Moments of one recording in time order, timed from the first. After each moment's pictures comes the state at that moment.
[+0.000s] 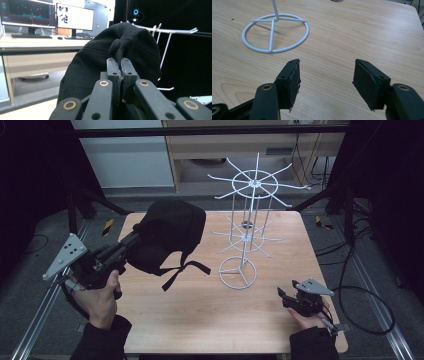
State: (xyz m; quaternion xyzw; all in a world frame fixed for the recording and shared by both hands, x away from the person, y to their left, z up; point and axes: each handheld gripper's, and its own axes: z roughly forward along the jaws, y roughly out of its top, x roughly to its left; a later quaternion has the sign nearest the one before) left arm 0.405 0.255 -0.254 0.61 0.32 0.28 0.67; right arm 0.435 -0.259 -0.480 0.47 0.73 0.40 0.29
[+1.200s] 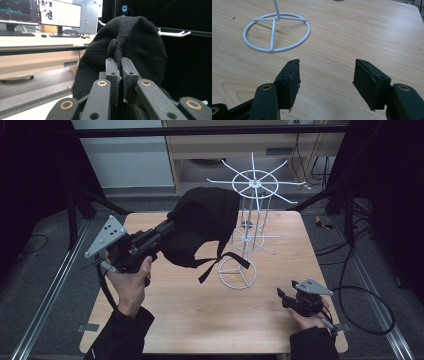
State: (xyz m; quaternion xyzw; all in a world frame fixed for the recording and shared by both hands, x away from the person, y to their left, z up) left arm 0.434 0.191 -0.249 0.64 0.30 0.24 0.67; right arm 0.435 -0.257 -0.480 0.47 0.73 0.40 0.29
